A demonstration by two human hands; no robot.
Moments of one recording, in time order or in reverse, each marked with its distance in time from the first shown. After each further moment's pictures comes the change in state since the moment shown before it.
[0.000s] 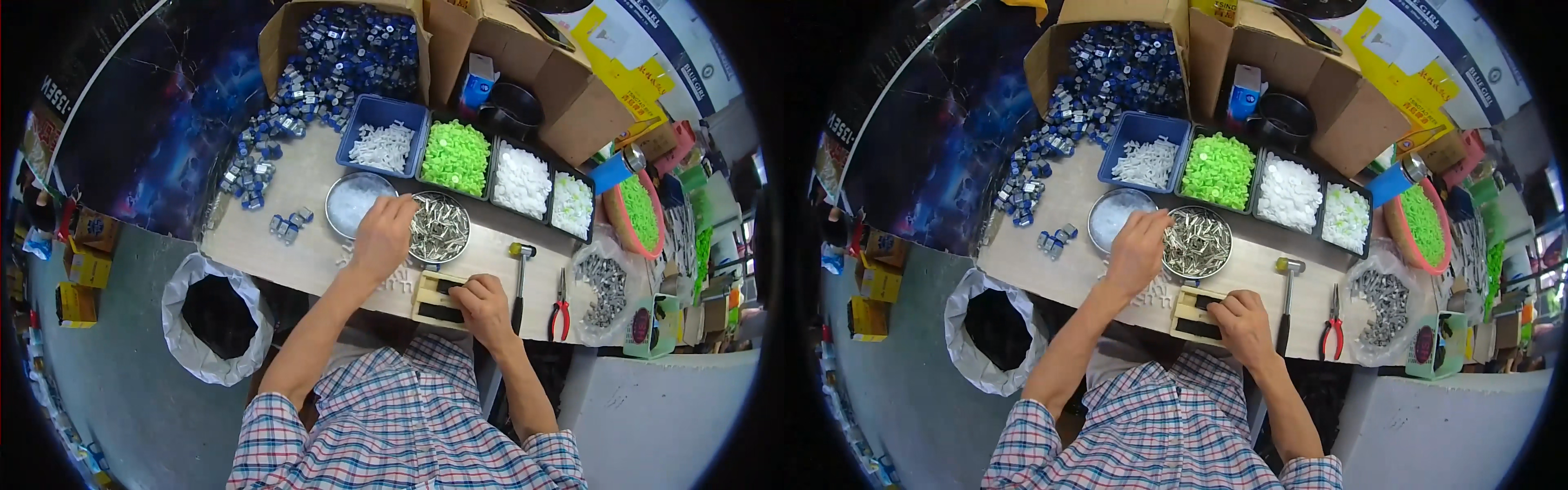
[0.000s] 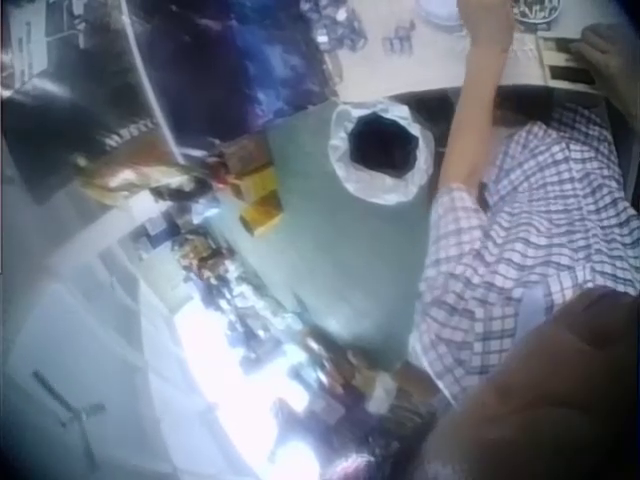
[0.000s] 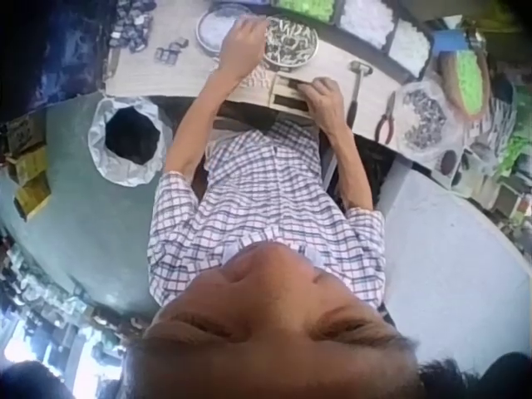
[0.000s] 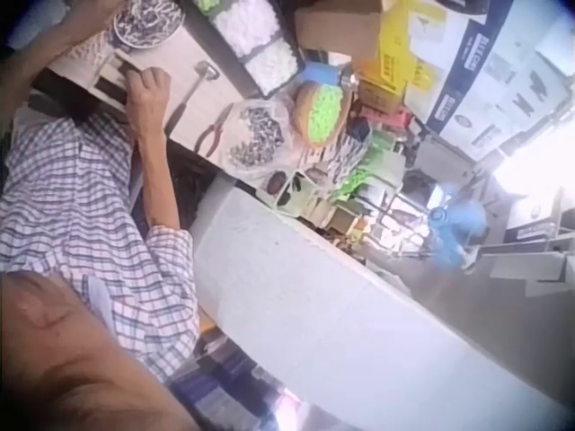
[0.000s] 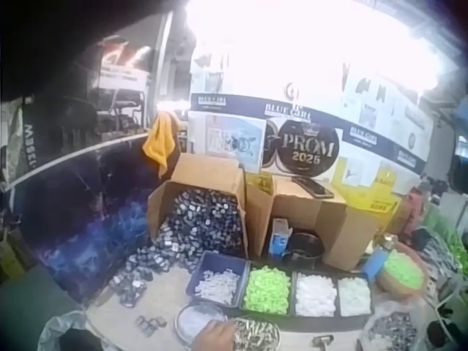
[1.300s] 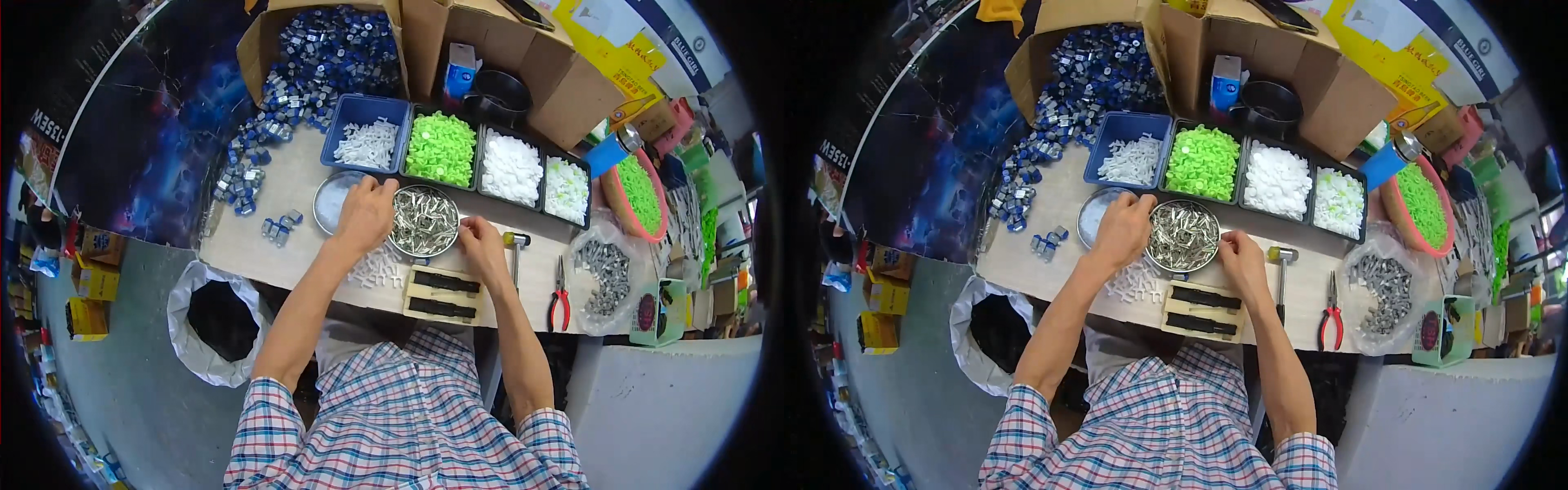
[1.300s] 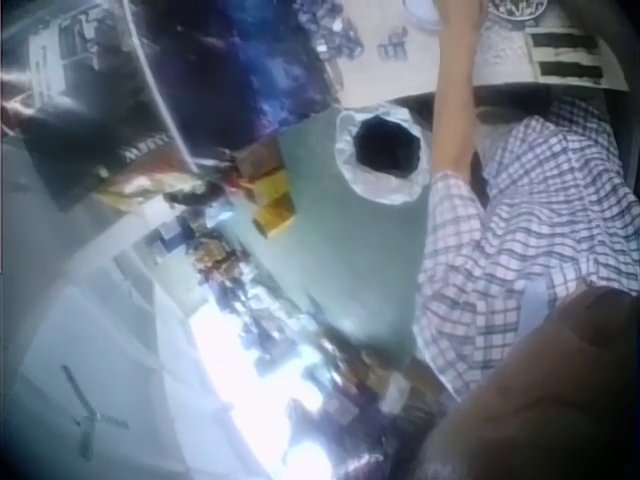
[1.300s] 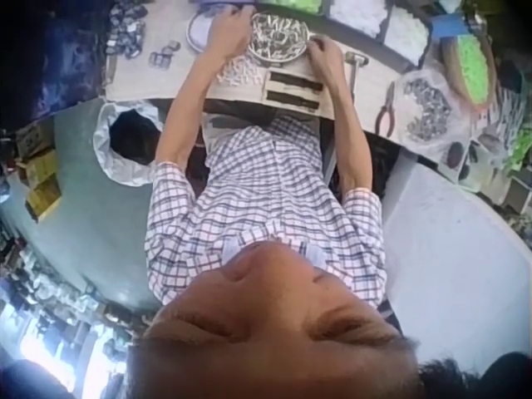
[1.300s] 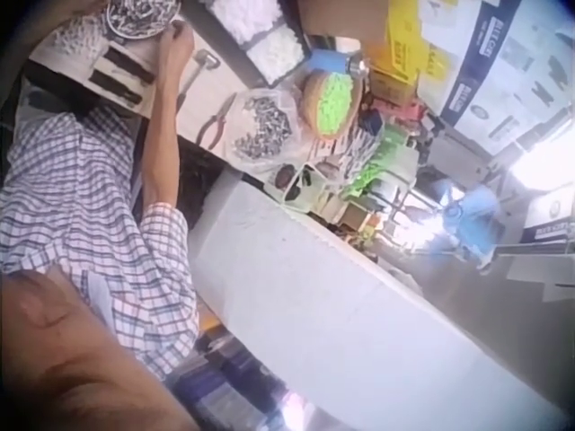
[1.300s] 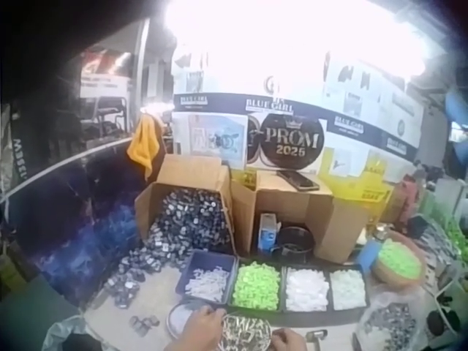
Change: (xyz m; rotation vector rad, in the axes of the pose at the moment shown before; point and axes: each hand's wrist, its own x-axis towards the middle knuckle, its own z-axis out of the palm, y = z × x) left_hand 0.019 -0.029 0.009 0.201 -0.209 0.043; right_hand 0.047 0.080 0.044 0.648 0.069 0.808
